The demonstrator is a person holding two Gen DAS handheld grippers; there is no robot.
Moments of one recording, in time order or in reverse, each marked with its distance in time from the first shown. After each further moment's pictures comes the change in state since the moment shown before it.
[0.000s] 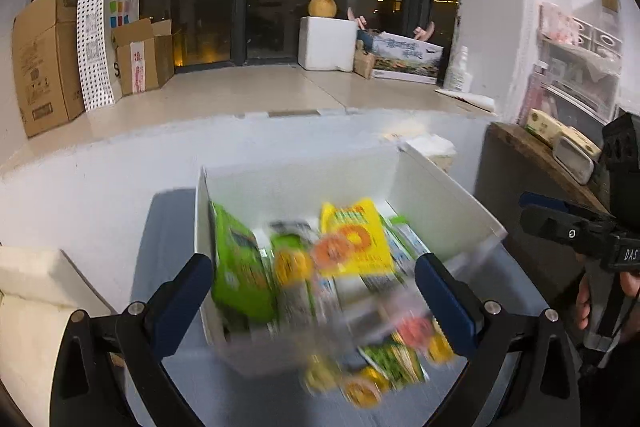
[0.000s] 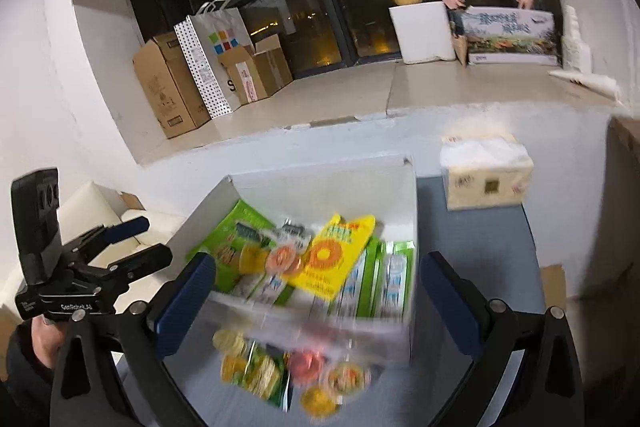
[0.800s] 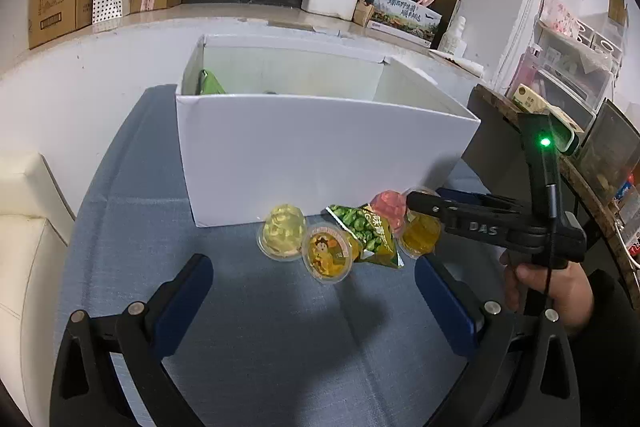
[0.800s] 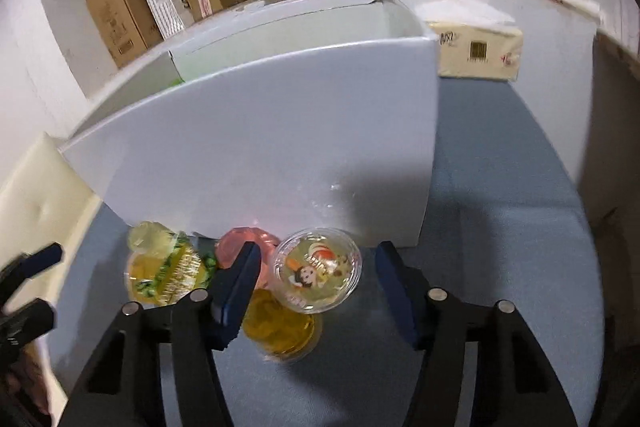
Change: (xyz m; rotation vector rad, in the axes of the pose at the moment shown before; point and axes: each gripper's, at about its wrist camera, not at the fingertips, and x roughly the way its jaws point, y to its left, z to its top) left arm -0.011 -0.013 -0.108 -0.129 0.125 -0.067; right arm 0.088 -0.010 -0.087 -0.017 0.224 -0.207
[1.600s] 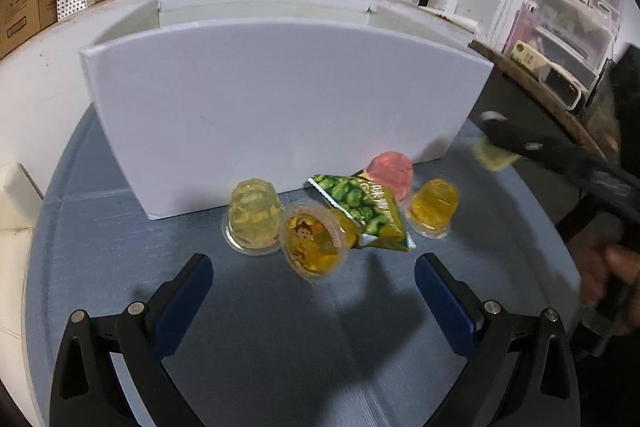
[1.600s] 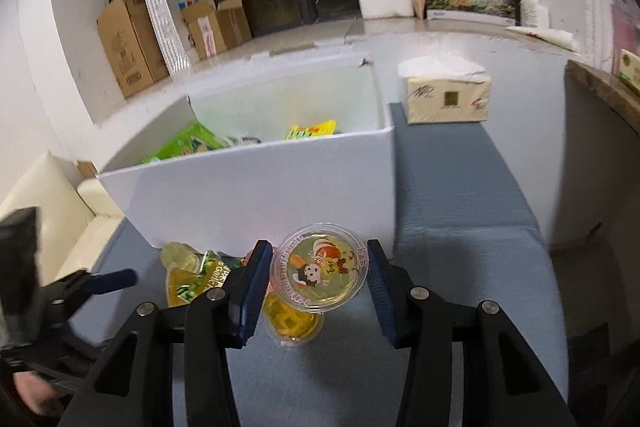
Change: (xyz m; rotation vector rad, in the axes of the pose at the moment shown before) left arm 0.056 -0.012 -0.001 0.077 0.117 -0.027; right arm -0.076 0.003 -0.007 0.039 -0.172 -0.005
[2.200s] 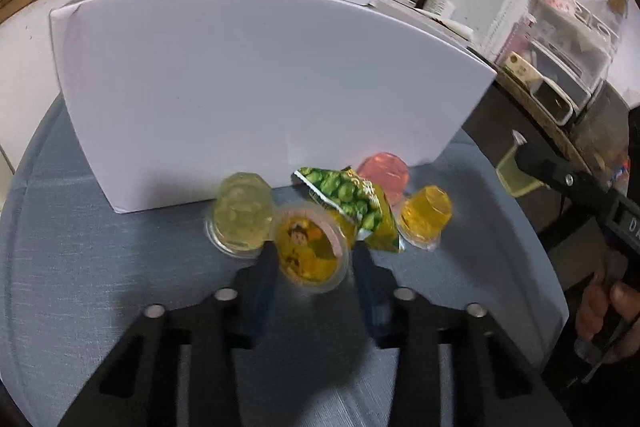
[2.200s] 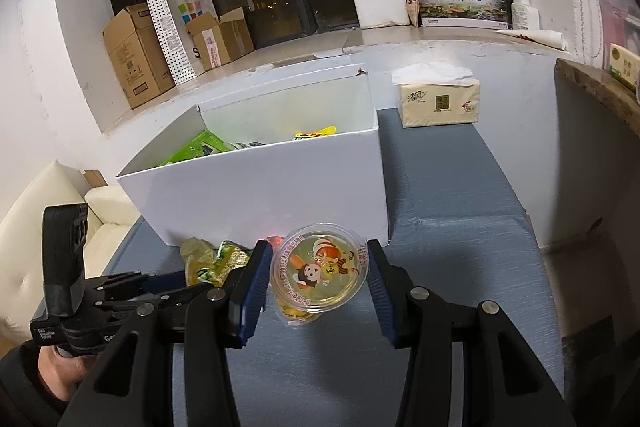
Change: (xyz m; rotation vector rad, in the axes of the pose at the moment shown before) left arm 0.010 0.008 0.004 -0.042 0.019 -0.099; right arm -0.017 0.001 -0.010 0.011 -0.017 0.022
